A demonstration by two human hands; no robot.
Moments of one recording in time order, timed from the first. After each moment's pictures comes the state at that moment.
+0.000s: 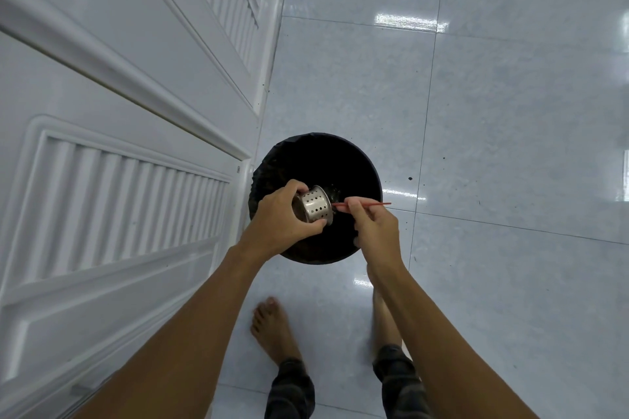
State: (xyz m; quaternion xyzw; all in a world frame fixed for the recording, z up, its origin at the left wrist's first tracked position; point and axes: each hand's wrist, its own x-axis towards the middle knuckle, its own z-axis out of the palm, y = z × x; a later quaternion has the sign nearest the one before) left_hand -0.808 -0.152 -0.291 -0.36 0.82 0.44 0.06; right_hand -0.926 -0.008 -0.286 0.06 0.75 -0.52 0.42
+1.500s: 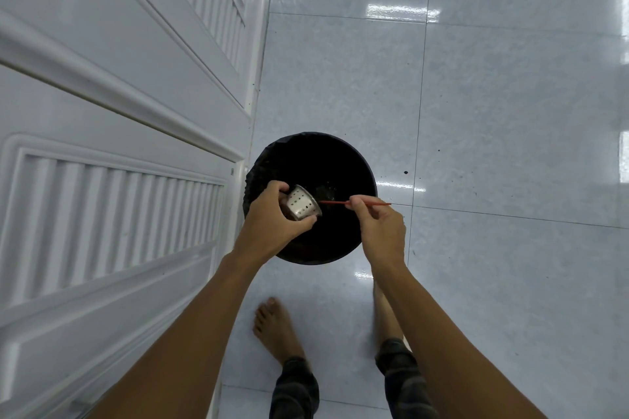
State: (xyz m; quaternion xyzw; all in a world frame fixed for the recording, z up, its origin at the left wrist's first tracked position) left_hand -0.806 -0.152 -0.299 -0.44 0.77 0.45 0.06; right_hand -0.936 0.000 -0.293 0.01 0.83 -0.44 0.34
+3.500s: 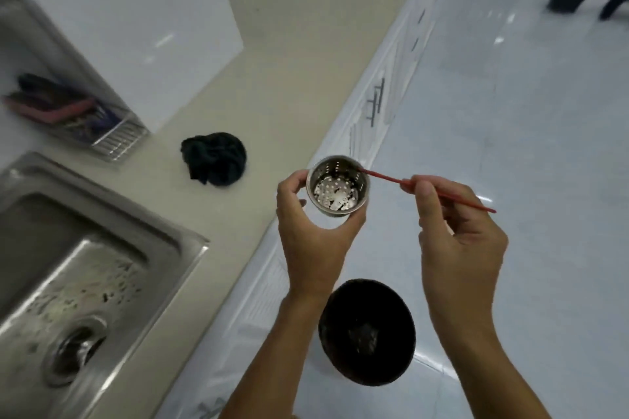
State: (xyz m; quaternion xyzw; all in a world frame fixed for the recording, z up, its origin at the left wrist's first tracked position) left_hand -0.831 -0.201 0.121 -0.46 0.65 0.32 -0.52; right_hand -0.933 -0.109 0.177 -0.28 0.66 -0.69 0.13
